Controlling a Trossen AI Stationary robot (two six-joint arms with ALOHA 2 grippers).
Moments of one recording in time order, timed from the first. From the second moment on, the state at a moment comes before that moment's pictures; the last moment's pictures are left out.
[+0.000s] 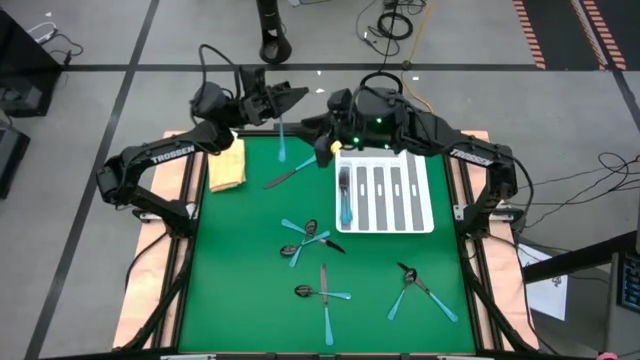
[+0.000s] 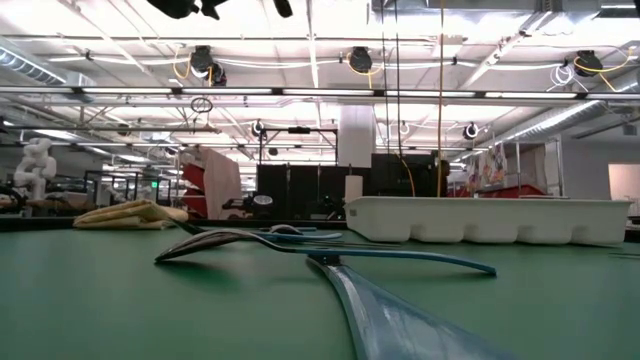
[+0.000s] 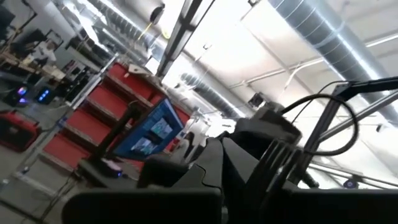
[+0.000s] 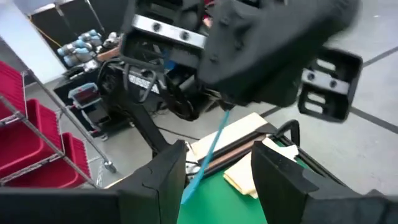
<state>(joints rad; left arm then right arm) 0.55 1.42 1.21 0.81 0.52 -0.96 -0.14 1.76 2.11 -0.55 0.12 0.40</state>
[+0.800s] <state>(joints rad) 0.56 1.42 1.21 0.88 0.56 -1.02 -0.25 1.76 1.84 -0.17 -0.17 0.44</state>
